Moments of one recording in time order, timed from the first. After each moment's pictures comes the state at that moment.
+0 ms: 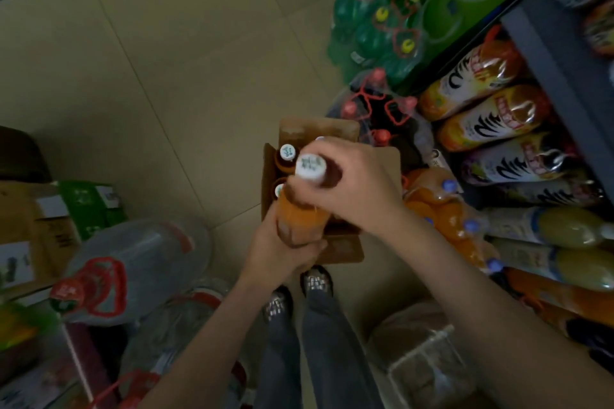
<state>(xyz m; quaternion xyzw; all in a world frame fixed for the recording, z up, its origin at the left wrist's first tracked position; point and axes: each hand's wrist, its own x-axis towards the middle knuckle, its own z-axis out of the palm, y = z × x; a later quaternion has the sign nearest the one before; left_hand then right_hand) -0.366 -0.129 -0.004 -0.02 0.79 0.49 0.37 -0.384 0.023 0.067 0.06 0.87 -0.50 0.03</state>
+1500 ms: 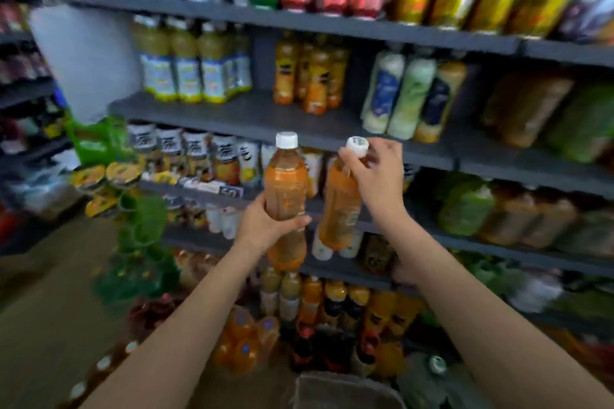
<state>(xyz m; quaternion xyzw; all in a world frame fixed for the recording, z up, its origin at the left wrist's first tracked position) -0.050 0.063 0.455 0.46 0.68 0.47 0.31 0.108 0.125 0.520 0.48 0.66 -0.25 -0.52</state>
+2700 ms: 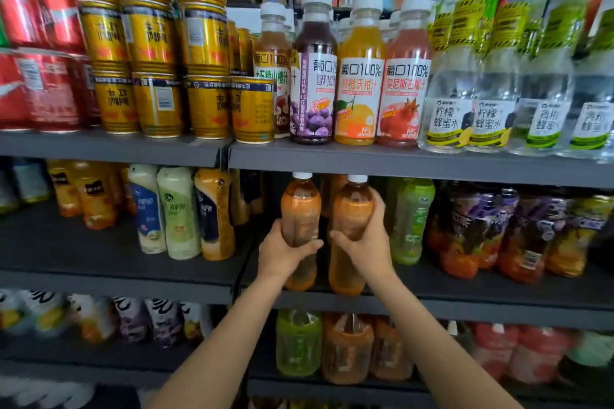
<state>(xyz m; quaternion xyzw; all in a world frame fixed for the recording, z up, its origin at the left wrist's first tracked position) 0.390 0.387 0.536 0.53 0.62 0.51 0.28 0.538 0.391 0.553 0.48 0.64 -0.26 -0.54</state>
